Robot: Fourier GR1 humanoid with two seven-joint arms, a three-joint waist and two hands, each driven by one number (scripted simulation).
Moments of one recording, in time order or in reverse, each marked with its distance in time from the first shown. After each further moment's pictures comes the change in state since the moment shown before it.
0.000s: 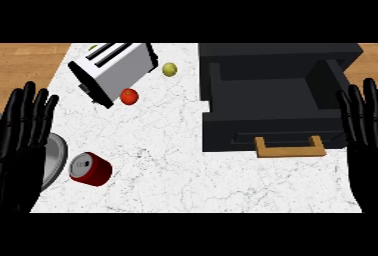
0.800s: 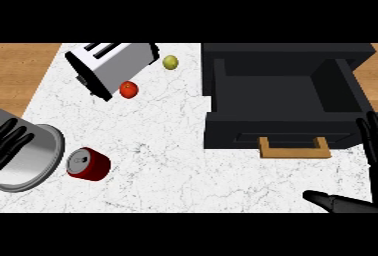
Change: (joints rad) left arm 0.177 0.408 0.255 0.131 0.607 -0.586 0.053; right arm 0.151 -0.014 -0.118 -0.012 -0.052 -0.046 0.200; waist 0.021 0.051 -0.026
